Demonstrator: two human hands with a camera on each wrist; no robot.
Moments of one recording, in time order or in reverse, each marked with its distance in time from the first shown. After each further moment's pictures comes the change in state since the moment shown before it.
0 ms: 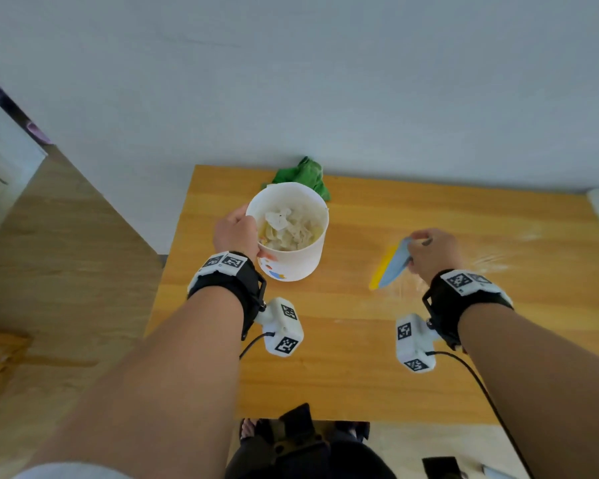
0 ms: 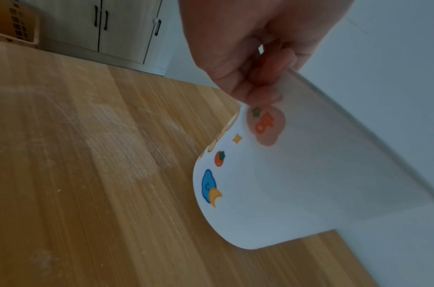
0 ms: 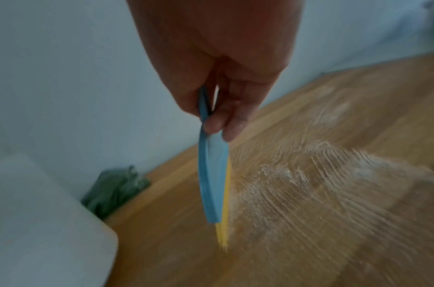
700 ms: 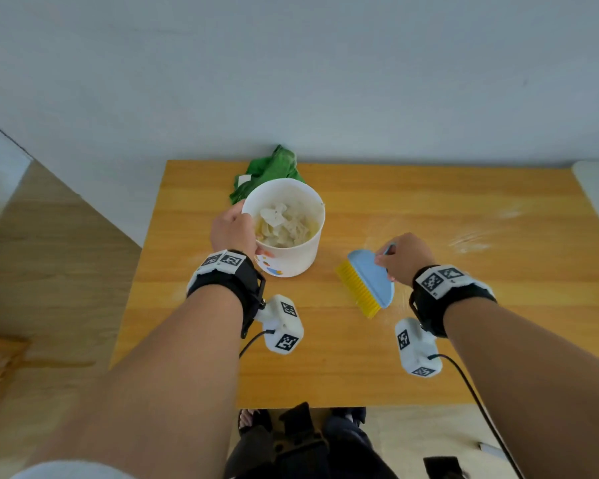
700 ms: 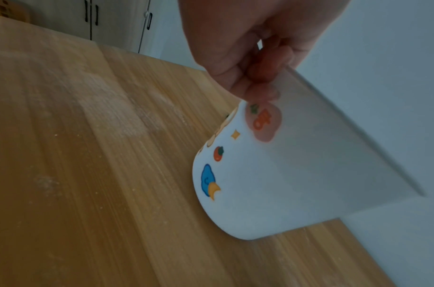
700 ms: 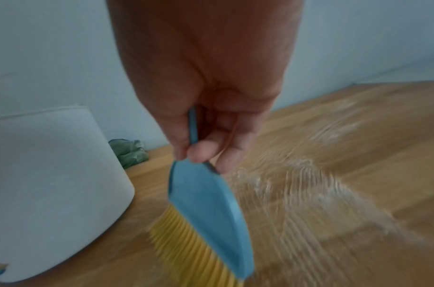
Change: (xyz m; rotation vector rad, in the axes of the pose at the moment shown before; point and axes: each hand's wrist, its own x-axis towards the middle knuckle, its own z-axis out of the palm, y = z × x) left_hand -0.034 -0.002 0.042 0.070 -0.045 0.034; right_hand 0.002 0.034 -0.004 -0.186 -0.321 -0.110
